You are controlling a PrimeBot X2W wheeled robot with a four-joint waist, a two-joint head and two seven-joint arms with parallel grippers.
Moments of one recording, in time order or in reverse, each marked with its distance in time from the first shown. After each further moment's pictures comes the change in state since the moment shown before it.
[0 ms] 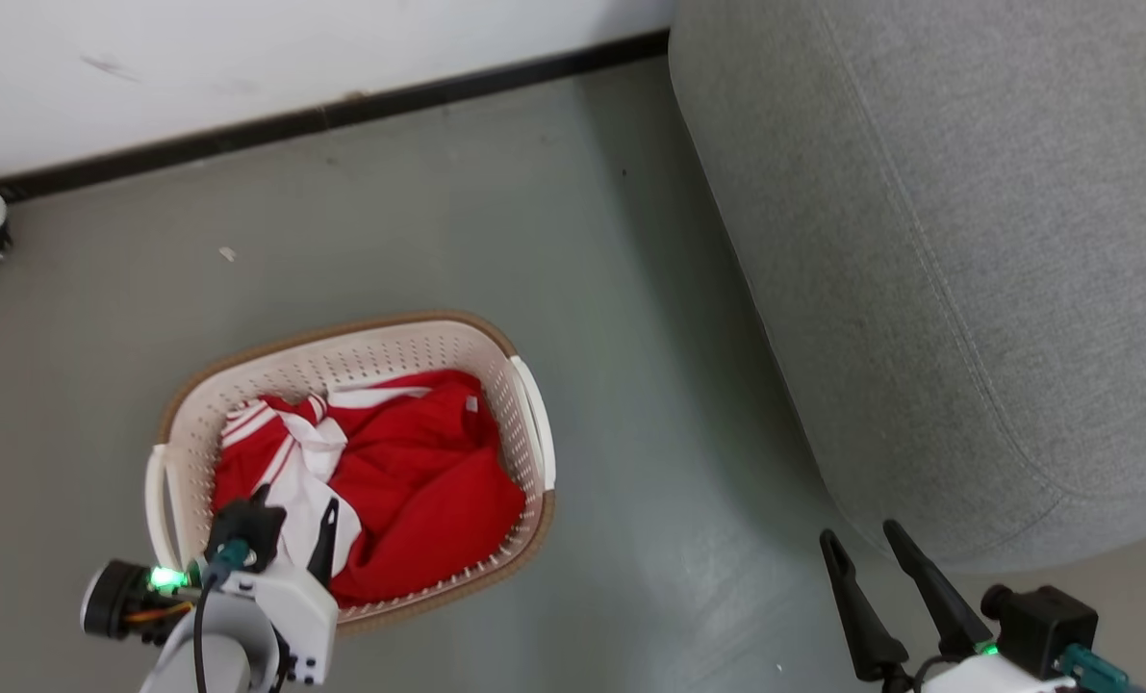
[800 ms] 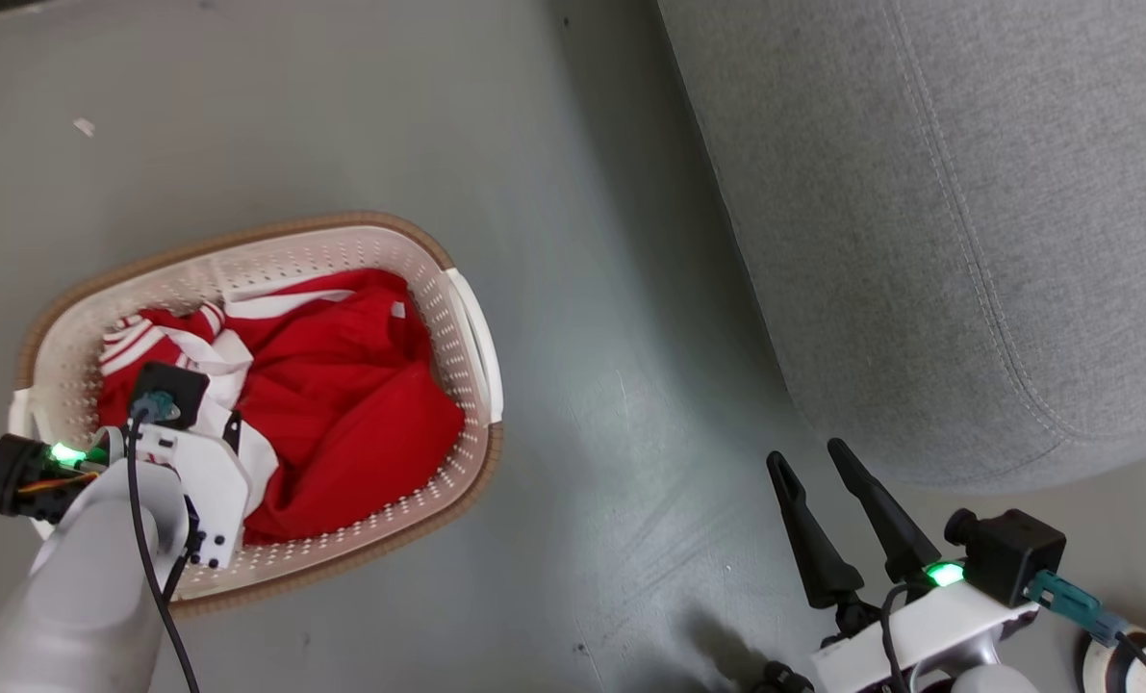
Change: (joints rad) left arm -0.294 0.087 -0.025 0.198 0.054 -0.059 0.199; right arm -0.133 -0.001 0.102 -0.023 0.105 0.000 0.000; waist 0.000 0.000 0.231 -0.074
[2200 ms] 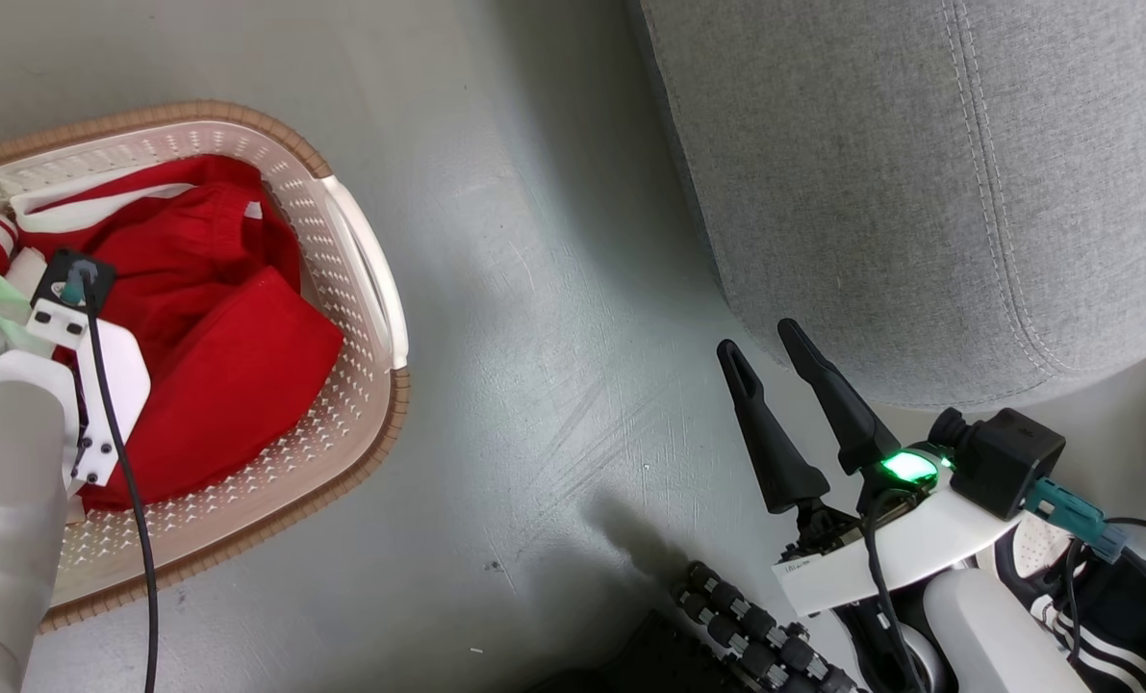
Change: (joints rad) left arm -0.287 0.070 -0.109 0.218 0.145 0.052 0.345; right arm -0.168 0.000 0.091 -0.099 0.102 0.000 -0.001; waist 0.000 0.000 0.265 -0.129
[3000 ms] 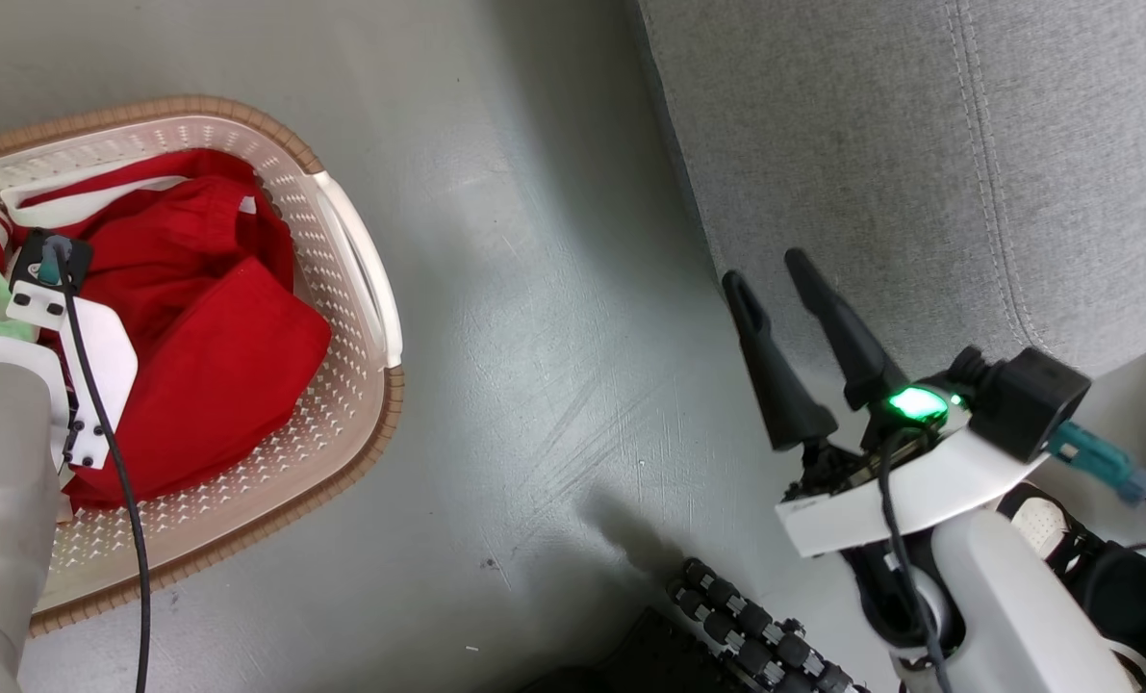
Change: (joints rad) left arm -0.041 -0.008 0.029 0.030 -0.033 0.006 0.046; right arm -0.096 0.000 -0.004 -0.005 0.017 0.000 0.000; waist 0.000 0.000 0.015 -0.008
